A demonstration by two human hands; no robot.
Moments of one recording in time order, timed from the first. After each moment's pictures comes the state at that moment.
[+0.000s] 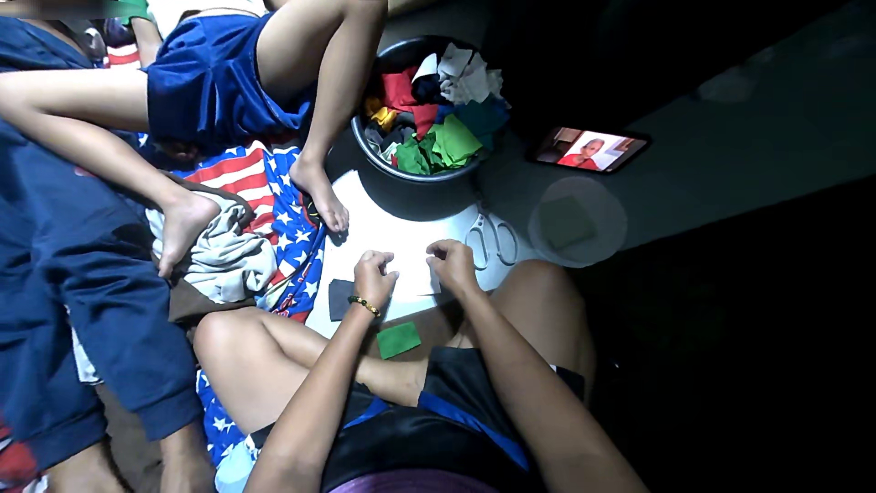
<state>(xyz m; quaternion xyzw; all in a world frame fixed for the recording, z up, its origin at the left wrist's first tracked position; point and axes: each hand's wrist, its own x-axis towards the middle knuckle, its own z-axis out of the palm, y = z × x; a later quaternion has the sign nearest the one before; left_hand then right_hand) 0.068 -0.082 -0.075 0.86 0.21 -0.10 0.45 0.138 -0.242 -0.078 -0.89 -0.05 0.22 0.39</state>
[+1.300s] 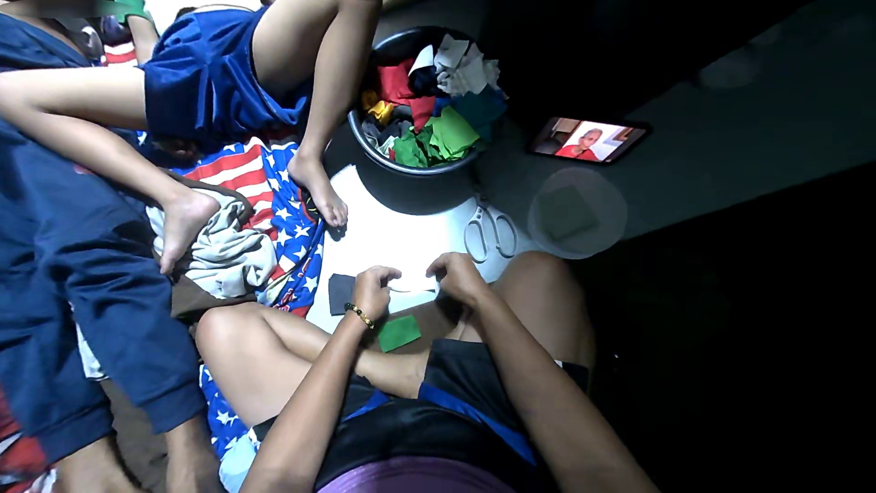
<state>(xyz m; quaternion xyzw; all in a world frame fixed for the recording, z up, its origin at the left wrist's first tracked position) 0.044 -0.077 -0.073 0.85 0.14 -0.21 0.46 0.125 -0.263 -0.058 -0.87 -0.15 0.37 0.29</state>
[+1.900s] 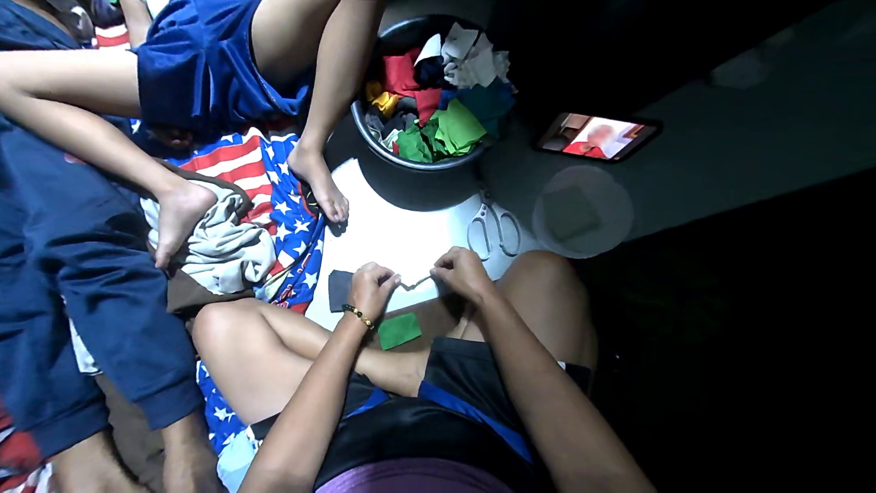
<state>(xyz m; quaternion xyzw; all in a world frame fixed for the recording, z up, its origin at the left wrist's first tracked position) 0.037 -0.075 -0.079 0.88 0.15 -0.15 0.43 0.127 -0.265 -0.067 -0.88 -0.09 0.35 0.31</state>
